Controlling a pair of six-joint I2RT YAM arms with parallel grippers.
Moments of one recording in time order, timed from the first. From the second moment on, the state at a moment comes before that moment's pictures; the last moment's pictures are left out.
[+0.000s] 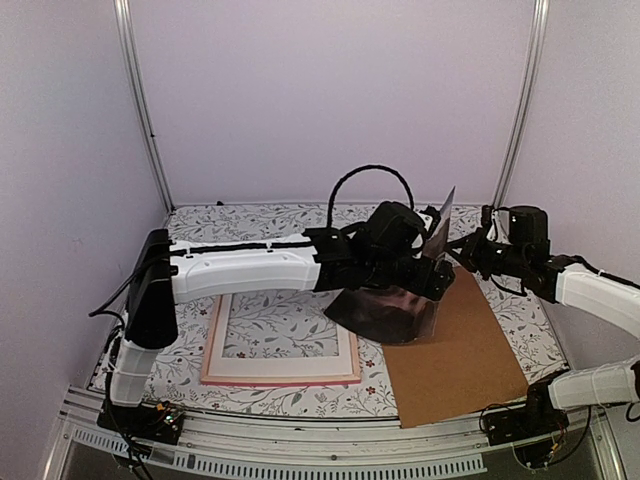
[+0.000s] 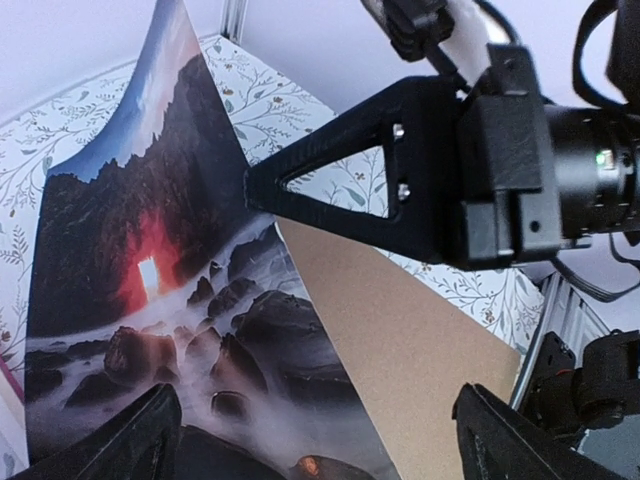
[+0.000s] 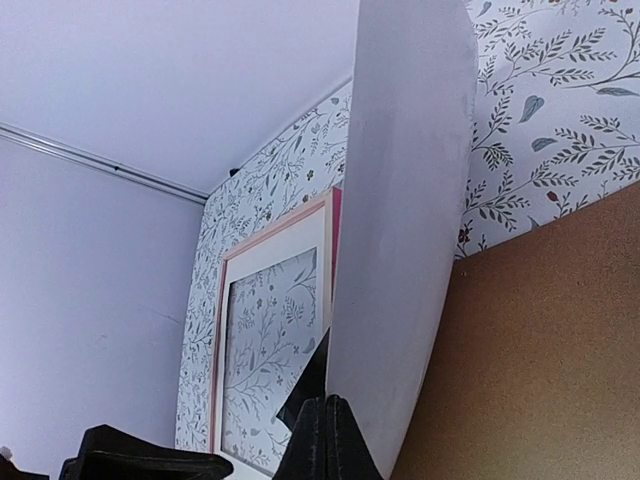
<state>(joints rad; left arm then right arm) -1.19 2.19 1.95 -0.28 -0.15 -0.42 0.29 1.15 0.67 0.04 -0.37 0.83</state>
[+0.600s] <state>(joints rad) -1.20 2.39 2.19 -0.45 -0.29 -0.37 0.35 1.16 0.68 0.04 -0.31 0.84</state>
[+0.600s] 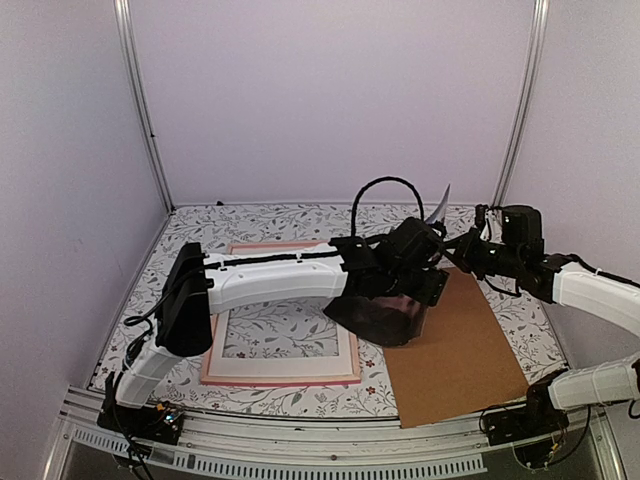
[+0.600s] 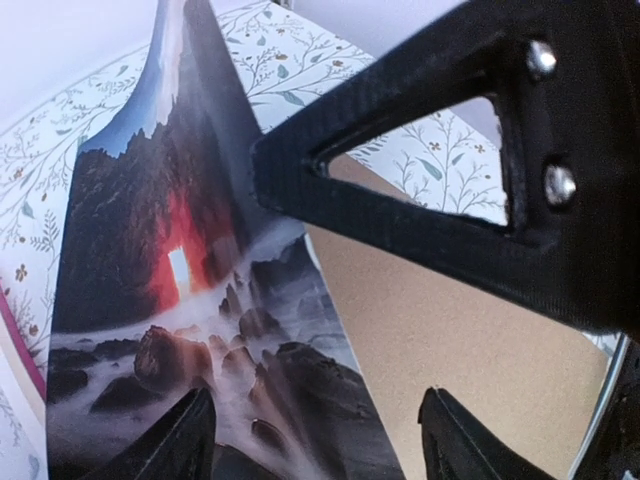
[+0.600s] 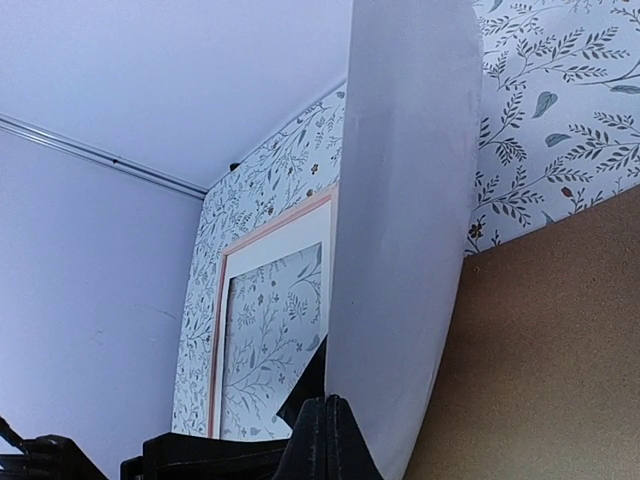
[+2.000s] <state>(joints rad) -1.19 2.36 2.13 -0.46 -0.28 -0.32 0.39 1.18 0.70 0.03 -0.27 0.83</state>
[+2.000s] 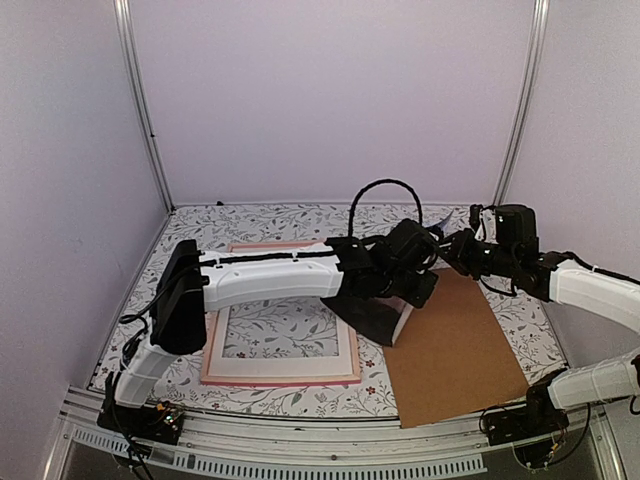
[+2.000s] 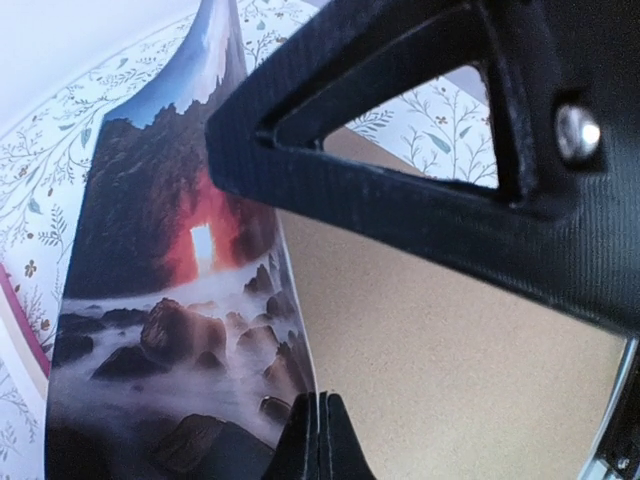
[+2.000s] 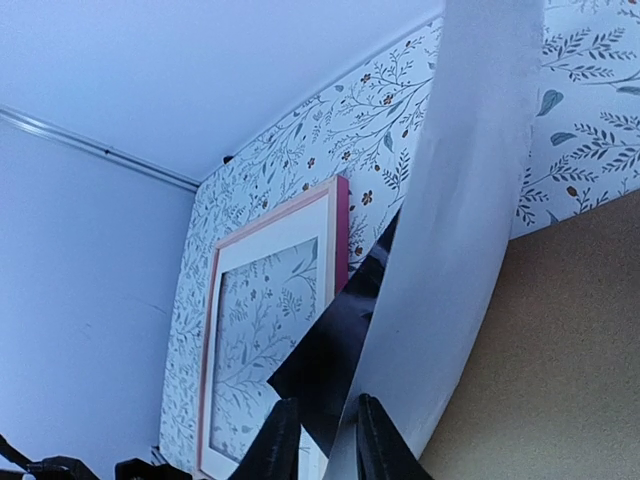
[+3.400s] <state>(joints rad) -0.74 1.32 0.76 0.32 0.20 -0.83 0.27 1.18 1.22 -0.33 -0.48 0.55</state>
